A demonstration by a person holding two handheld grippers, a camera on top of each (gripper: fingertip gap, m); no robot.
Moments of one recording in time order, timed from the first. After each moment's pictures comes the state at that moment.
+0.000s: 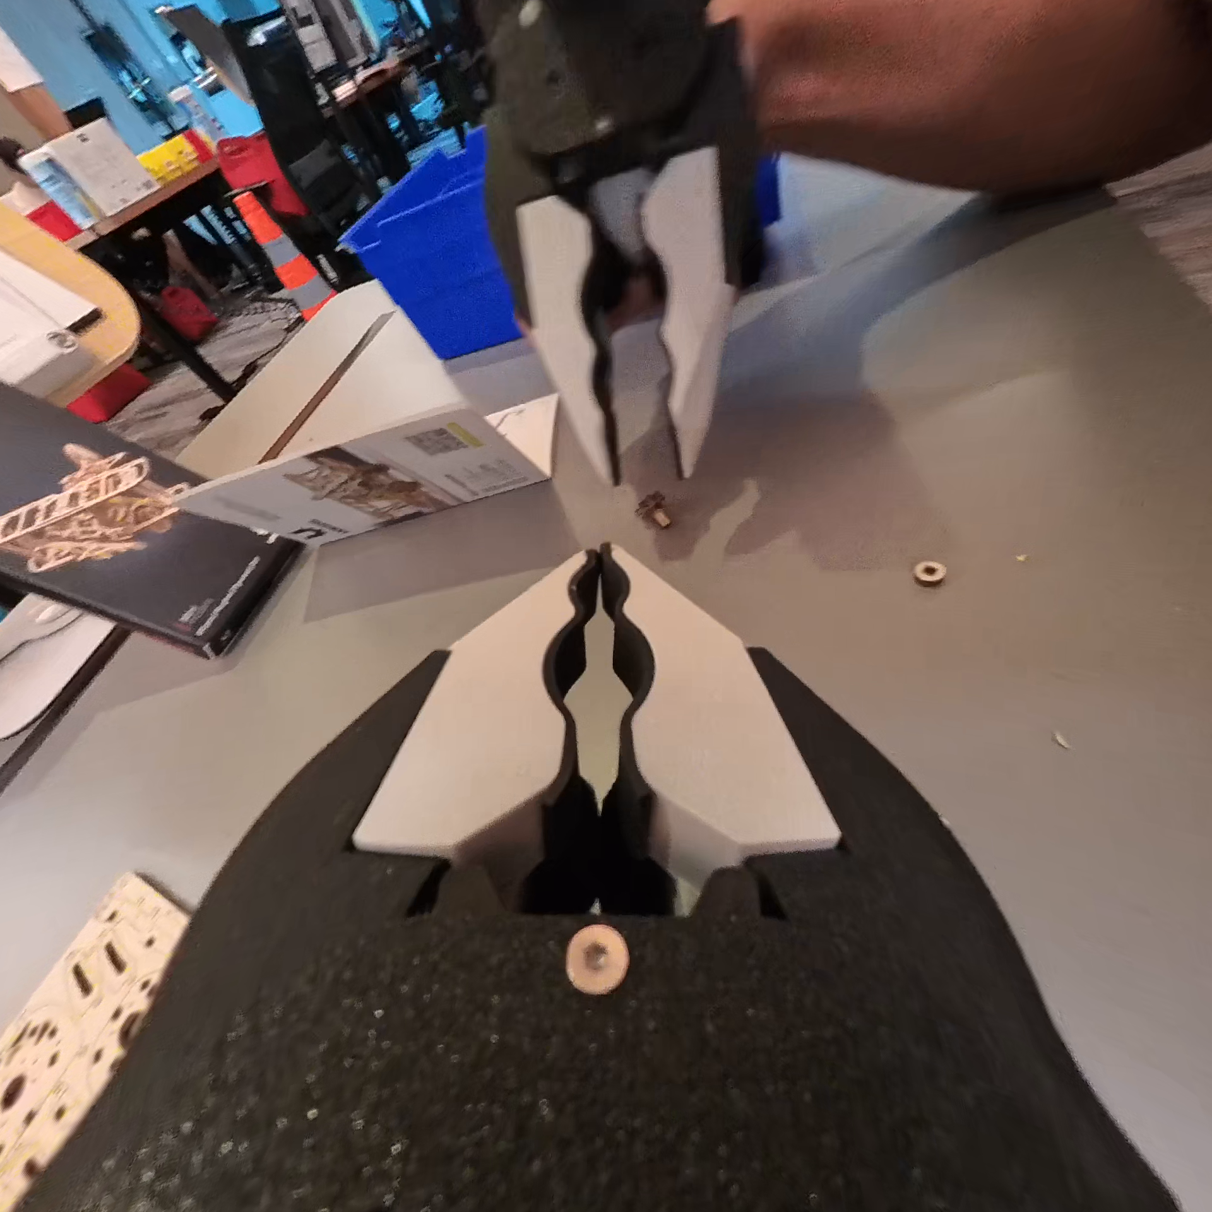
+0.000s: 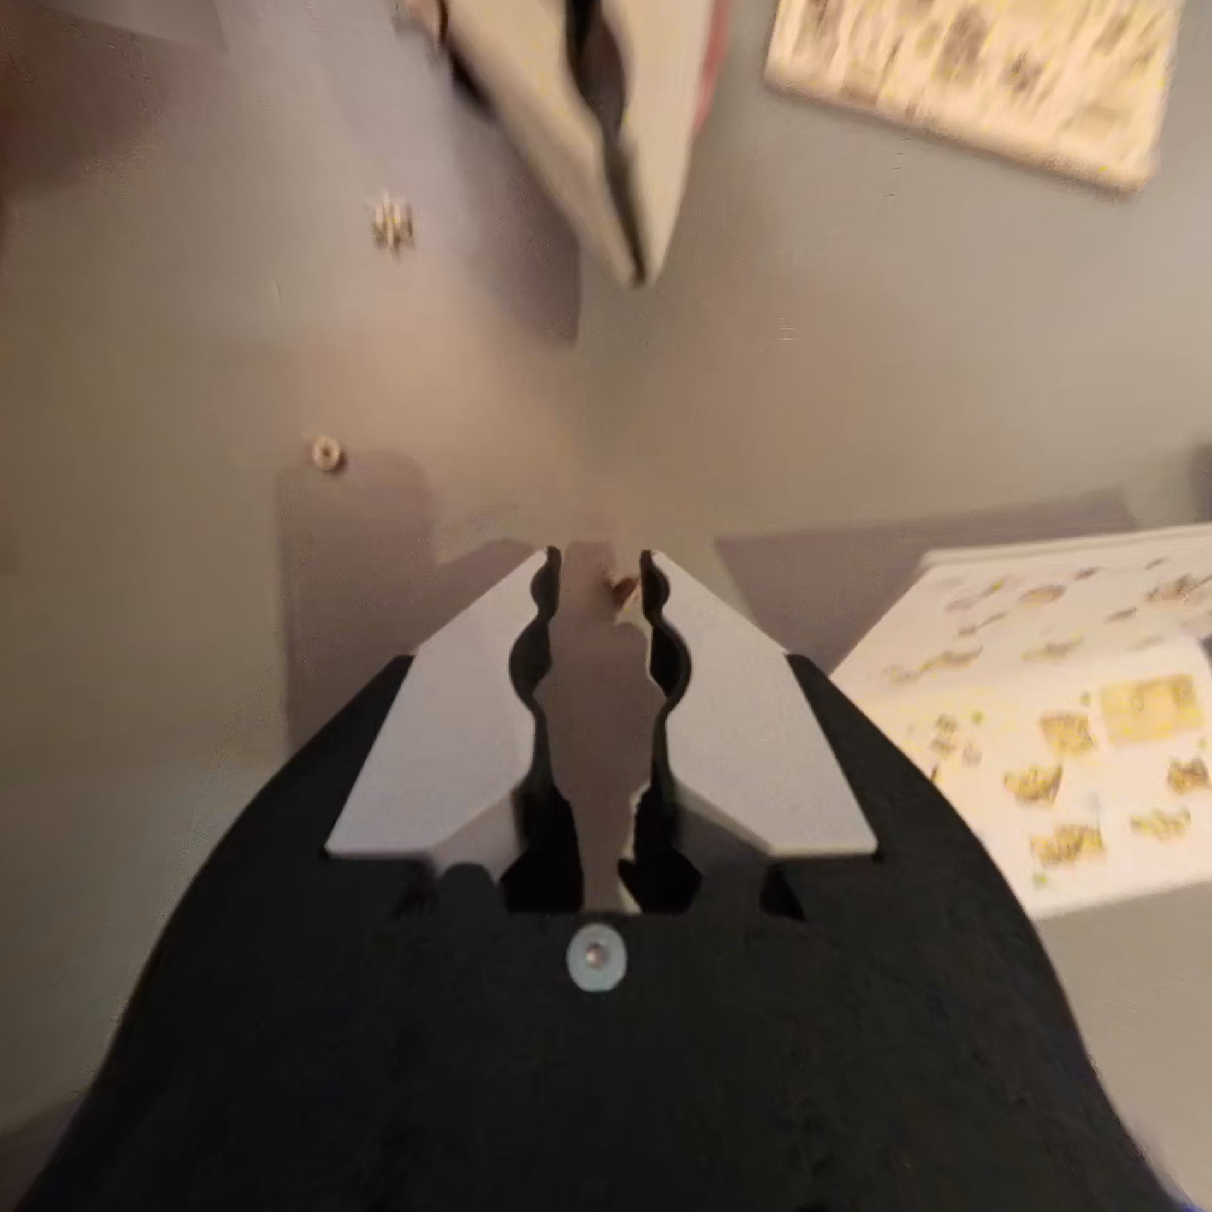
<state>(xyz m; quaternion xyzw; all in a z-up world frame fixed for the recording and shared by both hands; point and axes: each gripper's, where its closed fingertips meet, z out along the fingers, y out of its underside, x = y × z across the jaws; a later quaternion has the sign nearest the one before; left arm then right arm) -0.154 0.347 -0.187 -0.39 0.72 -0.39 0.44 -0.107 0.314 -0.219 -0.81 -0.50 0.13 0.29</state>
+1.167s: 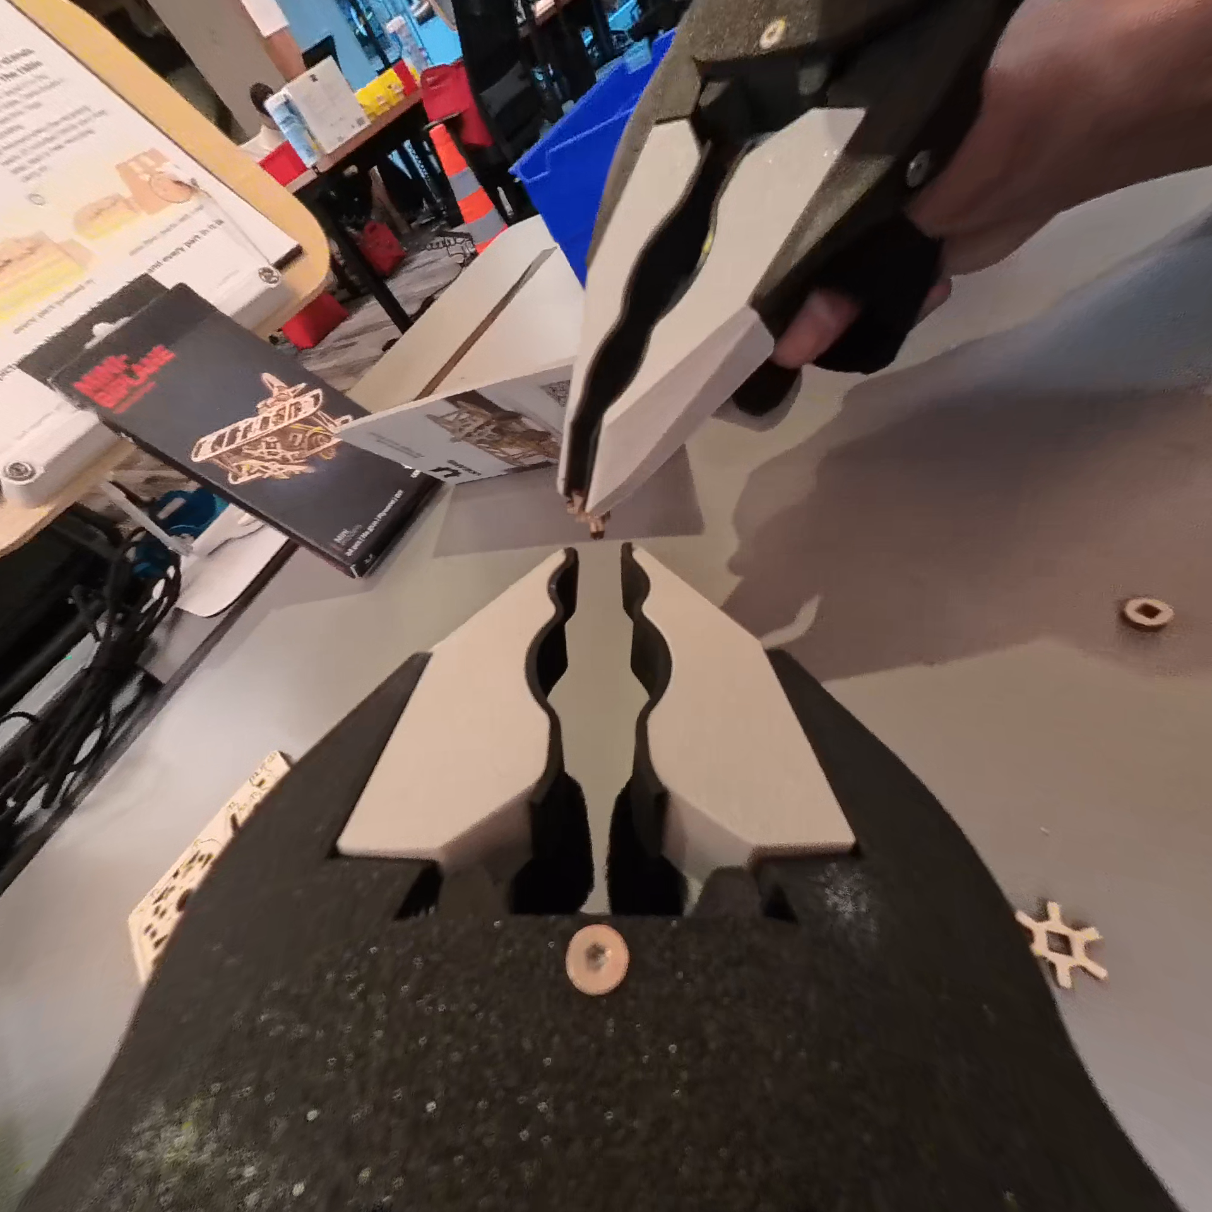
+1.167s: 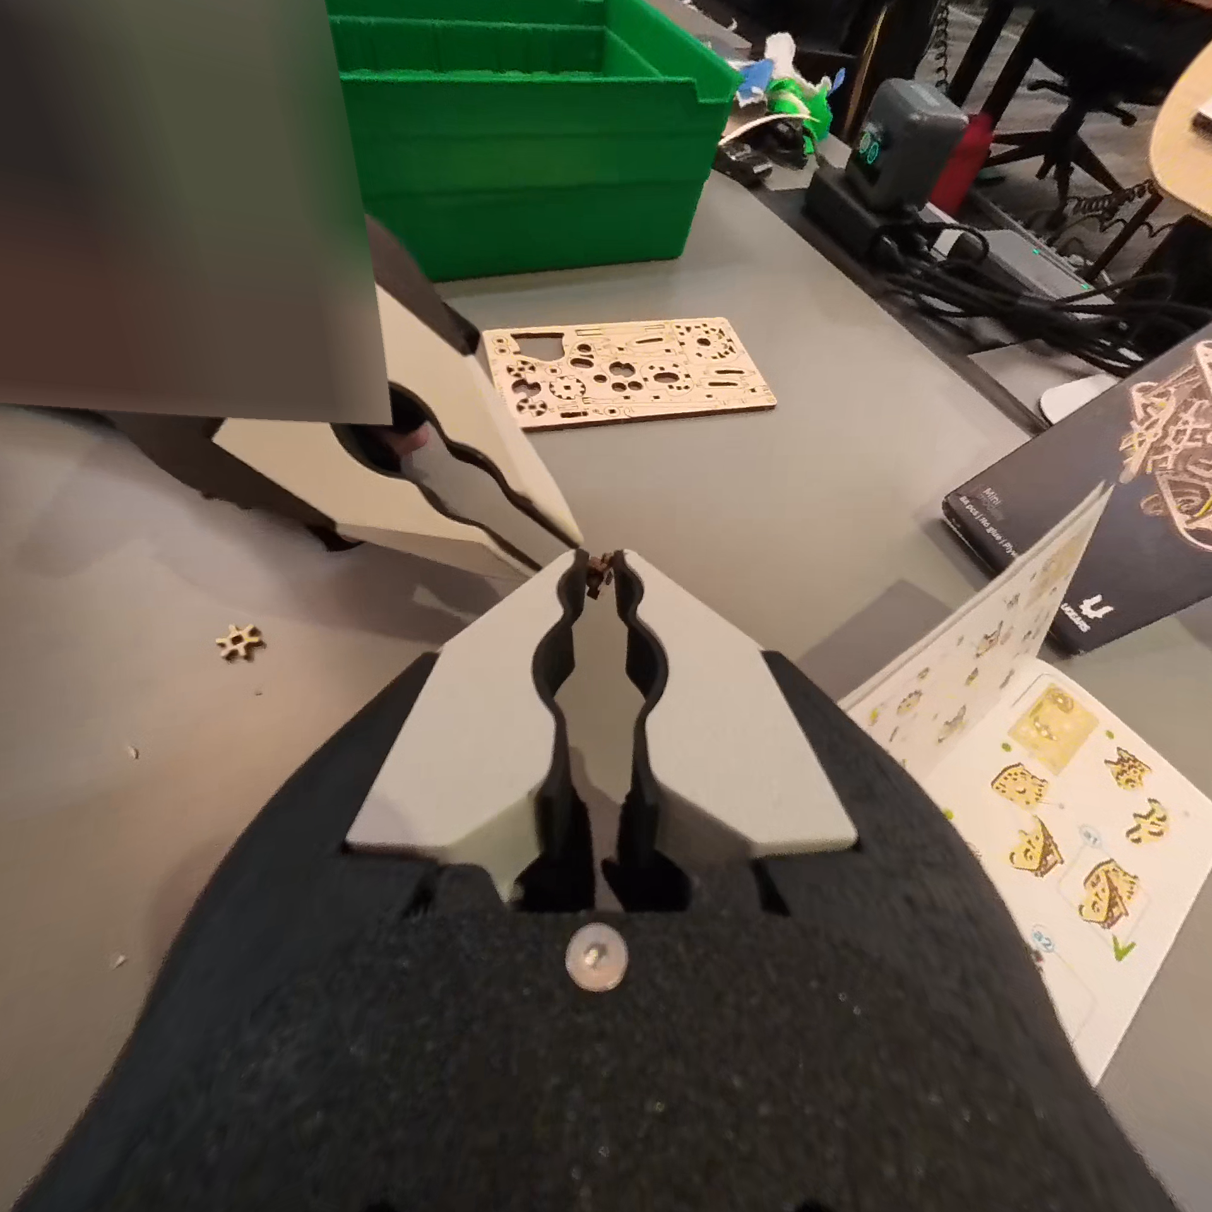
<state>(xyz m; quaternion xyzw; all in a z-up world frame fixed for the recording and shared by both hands) -0.144 0.381 -0.187 -0.45 0.67 -0.30 0.51 -0.140 0.388 -0.175 -0.80 -0.27 0.11 0.52</state>
